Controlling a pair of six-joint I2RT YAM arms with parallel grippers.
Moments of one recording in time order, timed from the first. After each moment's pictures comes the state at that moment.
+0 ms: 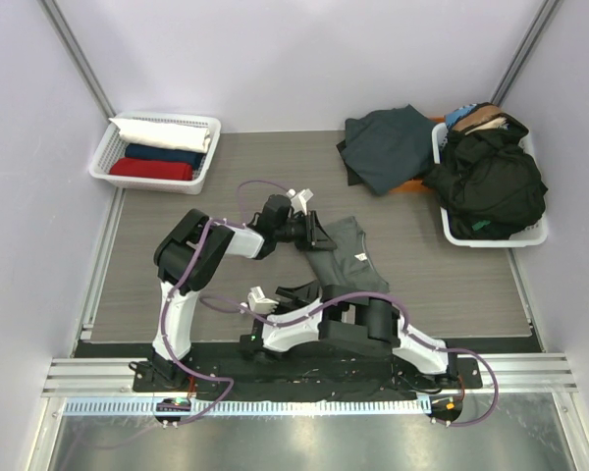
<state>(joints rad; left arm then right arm) -0.60 2.12 1.09 0.54 0.63 -0.81 1.44 2.27 1.38 -1.08 1.35 0.72</state>
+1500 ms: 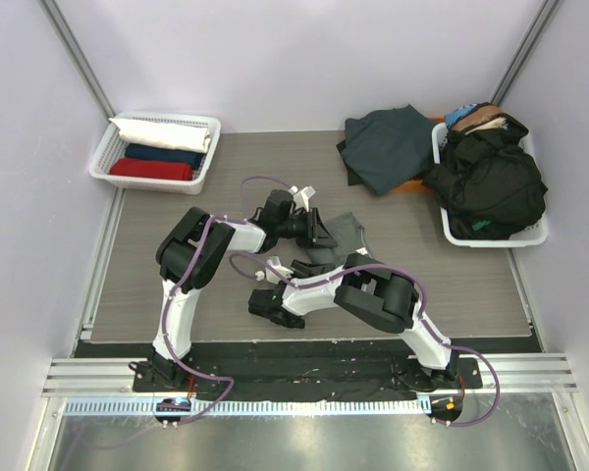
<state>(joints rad) -0.59 2.14 1.16 0.45 0.66 -0.78 1.22 2.18 1.27 -0.75 1.23 0.30</state>
